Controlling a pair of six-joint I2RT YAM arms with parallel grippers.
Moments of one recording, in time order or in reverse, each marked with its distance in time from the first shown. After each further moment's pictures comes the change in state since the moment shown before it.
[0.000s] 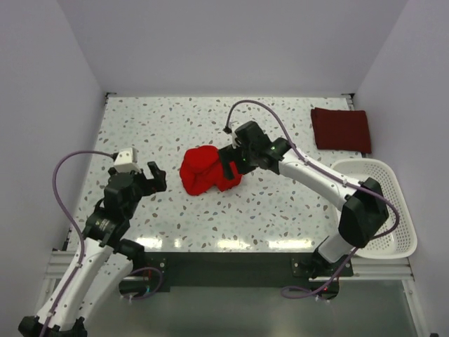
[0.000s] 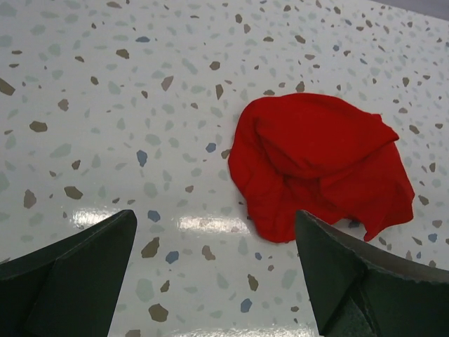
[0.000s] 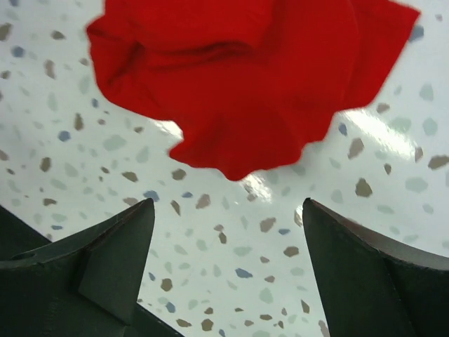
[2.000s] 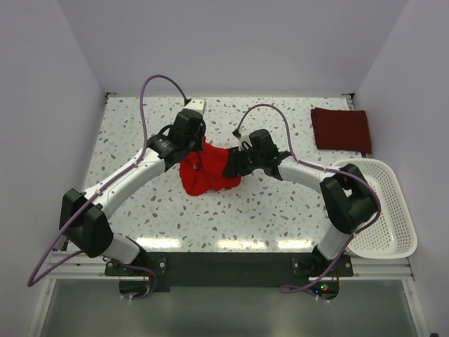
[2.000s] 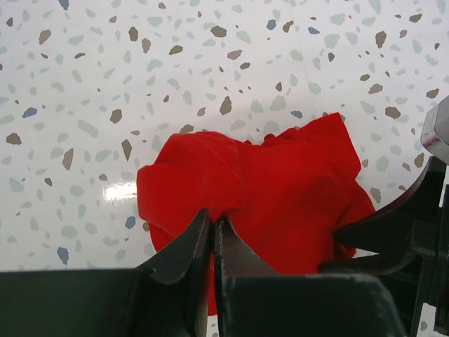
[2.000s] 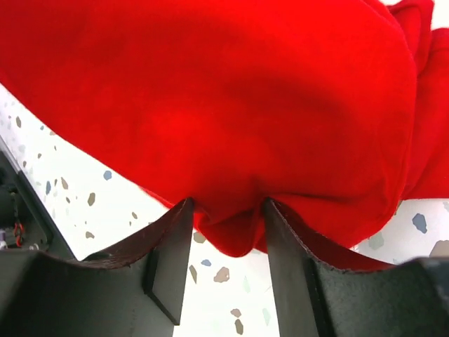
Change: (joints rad) left arm -0.257 1.000 0.700 -0.006 -0.083 0.085; right arm -0.178 0.091 -0.373 0.624 -0.380 0.103
